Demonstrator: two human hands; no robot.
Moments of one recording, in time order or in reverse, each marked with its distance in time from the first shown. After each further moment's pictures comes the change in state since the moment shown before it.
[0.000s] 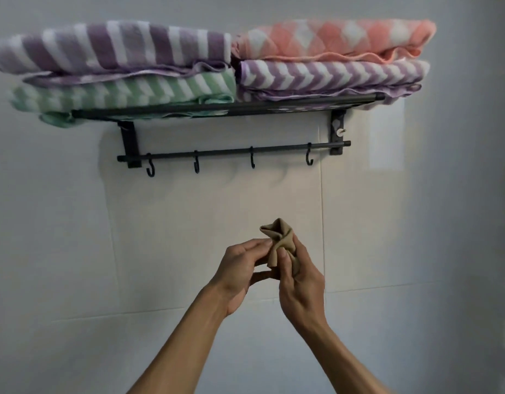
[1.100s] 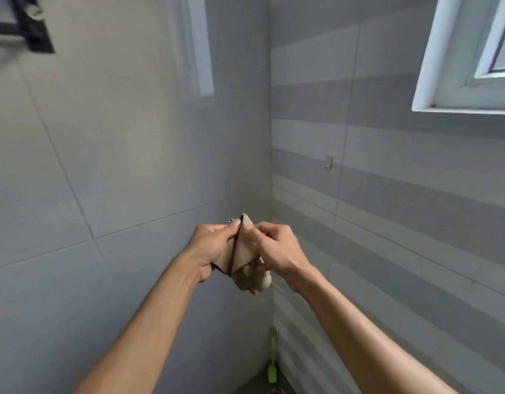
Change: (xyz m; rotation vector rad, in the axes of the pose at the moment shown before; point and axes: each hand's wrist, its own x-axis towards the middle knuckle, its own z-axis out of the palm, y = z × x) left_hand 0.058 -0.157 0.420 0.035 -0.206 -0.402; right_hand -0.019 0.032 -0.453 -0.485 0.088 0.658
